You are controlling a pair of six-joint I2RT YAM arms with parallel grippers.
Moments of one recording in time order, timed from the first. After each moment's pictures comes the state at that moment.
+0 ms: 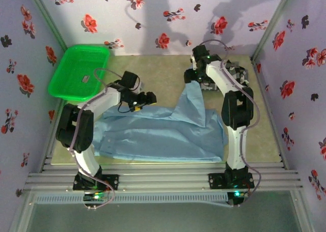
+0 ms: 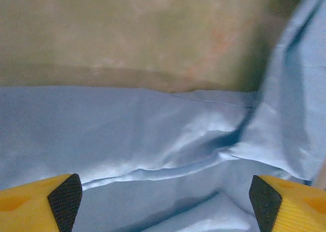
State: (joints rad) left arm -0.44 1.78 1.25 -0.58 0.40 -0.61; right arm 0.30 2.16 1.97 -0.95 -0.01 0.13
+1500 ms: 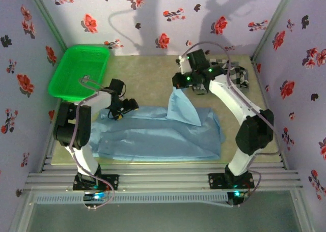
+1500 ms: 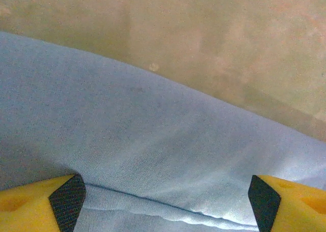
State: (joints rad) left arm -0.28 1.80 1.11 -0.58 0.20 -0.67; right arm 0.50 1.70 1.59 -0.73 -0.40 0.27
